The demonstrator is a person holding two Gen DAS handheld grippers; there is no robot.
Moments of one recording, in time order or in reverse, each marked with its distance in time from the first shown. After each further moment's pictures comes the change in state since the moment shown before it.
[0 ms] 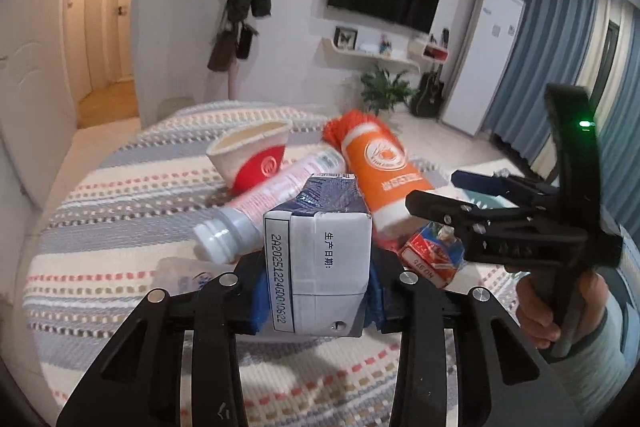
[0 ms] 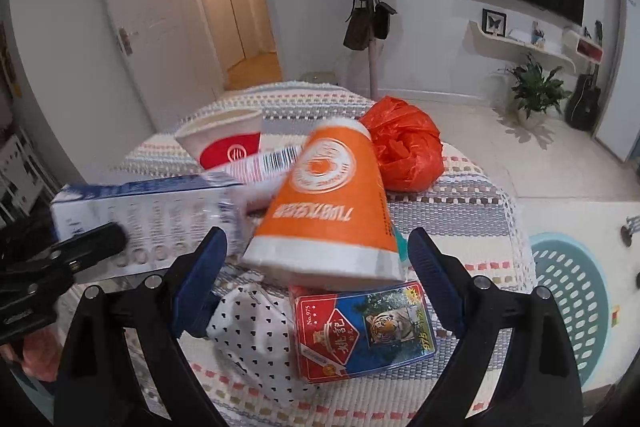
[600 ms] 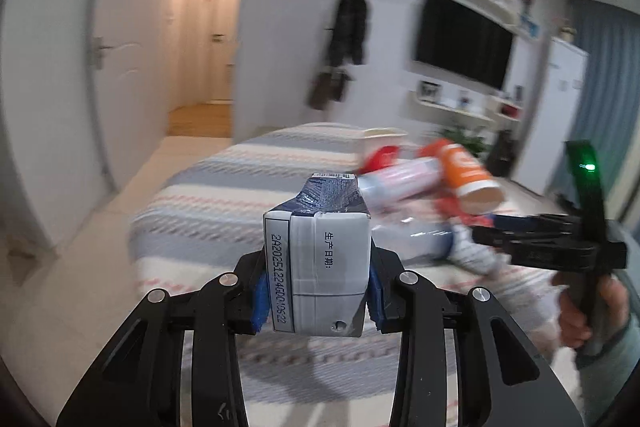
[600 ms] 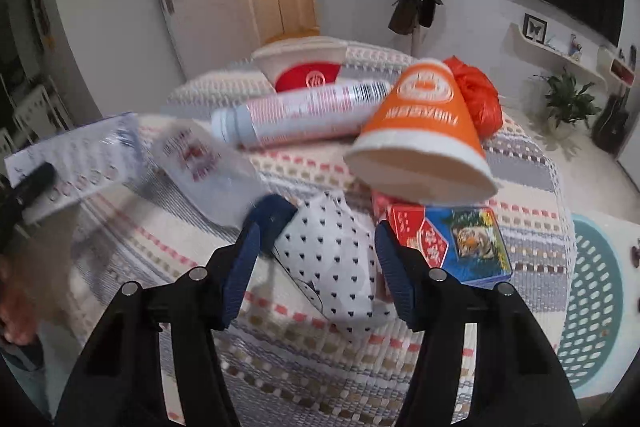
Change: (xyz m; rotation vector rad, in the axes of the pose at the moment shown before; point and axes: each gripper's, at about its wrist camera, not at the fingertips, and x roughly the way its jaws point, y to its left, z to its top) left arm -0.105 0.037 -0.085 -0.151 -0.175 0.317; right arm -0.007 0.058 -0.060 -0.155 0.080 0.059
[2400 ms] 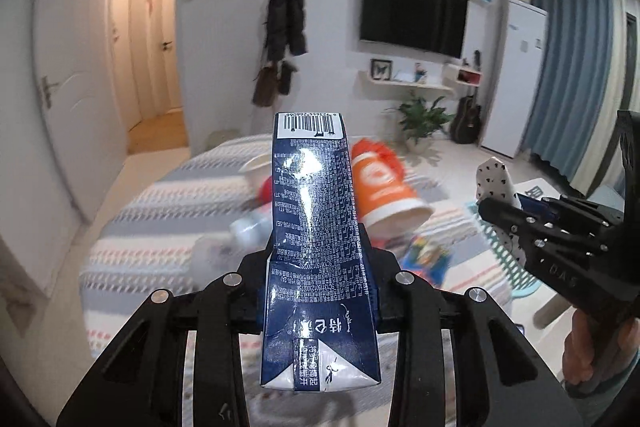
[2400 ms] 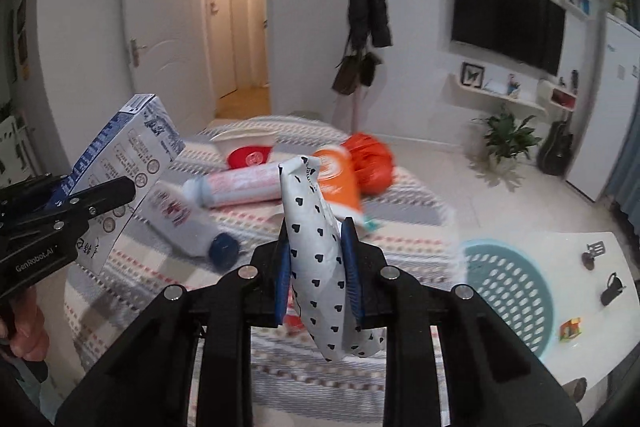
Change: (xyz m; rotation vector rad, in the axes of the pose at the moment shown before) left arm 0.013 -0.128 0.054 0.170 0.055 -0.140; right arm -0.124 -0.038 -0.007 0.048 -0.237 -0.193
